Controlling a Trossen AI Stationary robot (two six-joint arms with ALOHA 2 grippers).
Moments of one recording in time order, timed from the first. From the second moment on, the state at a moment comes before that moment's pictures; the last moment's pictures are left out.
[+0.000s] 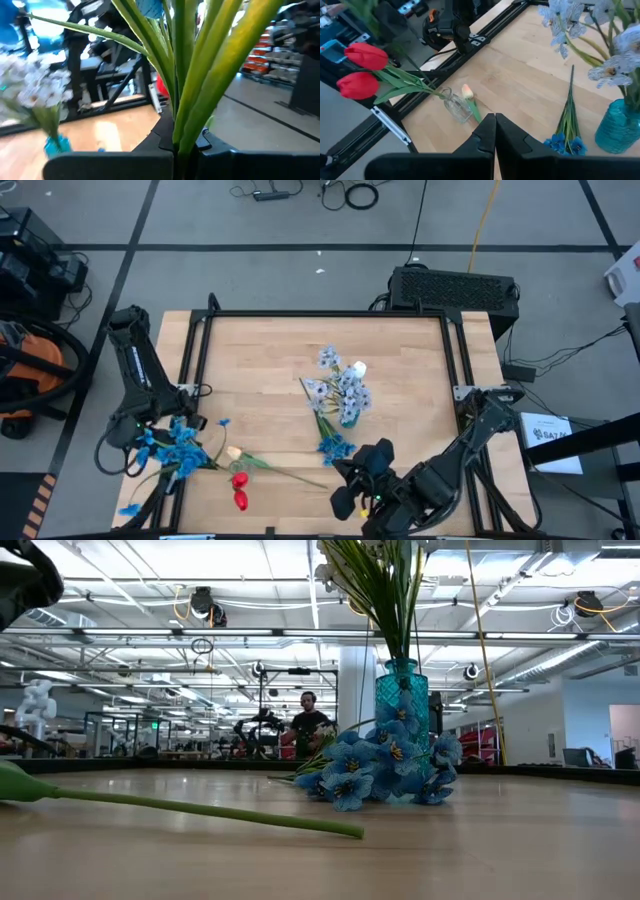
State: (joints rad) left arm -1.24 0.80 0.48 0.38 -0.86 0.12; right arm 0.72 2.04 2.17 -1.18 0.94 1.43
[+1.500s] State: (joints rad) left arm -1.06 0.79 0.12 0.58 -0.61 -0.02; right arm 0.69 2.08 2.17 -1.10 0.94 1.46
